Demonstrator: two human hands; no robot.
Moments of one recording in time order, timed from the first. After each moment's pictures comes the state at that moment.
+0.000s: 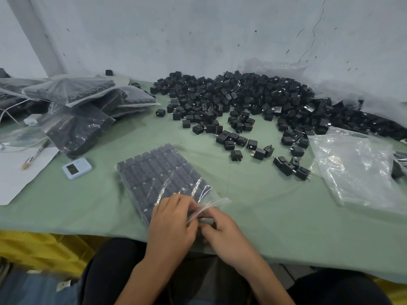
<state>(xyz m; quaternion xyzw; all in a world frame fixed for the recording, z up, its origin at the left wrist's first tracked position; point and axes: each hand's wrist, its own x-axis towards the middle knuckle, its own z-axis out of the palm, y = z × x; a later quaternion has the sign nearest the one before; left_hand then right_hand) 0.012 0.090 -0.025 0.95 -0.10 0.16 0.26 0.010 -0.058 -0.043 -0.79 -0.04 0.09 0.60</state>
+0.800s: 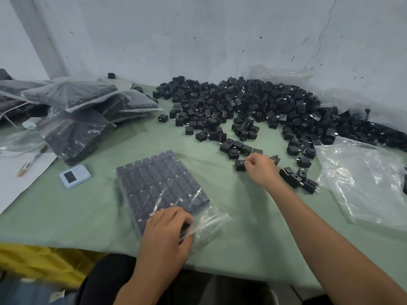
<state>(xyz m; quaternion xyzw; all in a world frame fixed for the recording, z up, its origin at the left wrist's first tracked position) 0.019 0.112 -0.030 0.95 -0.13 0.14 0.27 0.195 -0.158 -0.003 -0.96 0.10 -0.04 0.28</state>
